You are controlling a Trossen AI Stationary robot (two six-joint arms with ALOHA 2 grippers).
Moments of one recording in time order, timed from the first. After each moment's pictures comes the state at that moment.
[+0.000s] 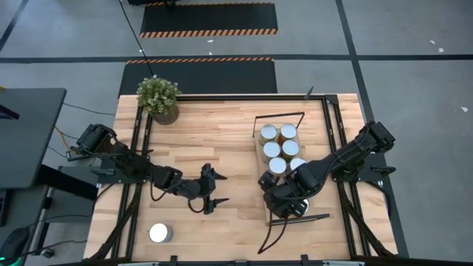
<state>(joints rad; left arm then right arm) -0.43 1.57 0.64 0.46 -0.47 -0.30 0.48 1.68 1.44 -1.03 0.13 -0.42</state>
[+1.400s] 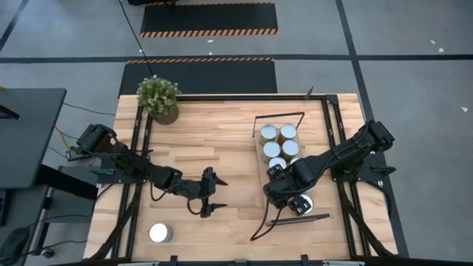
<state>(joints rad) -0.44 1.57 0.64 0.46 -0.34 -0.29 0.43 1.68 1.44 -1.21 -0.02 -0.12</state>
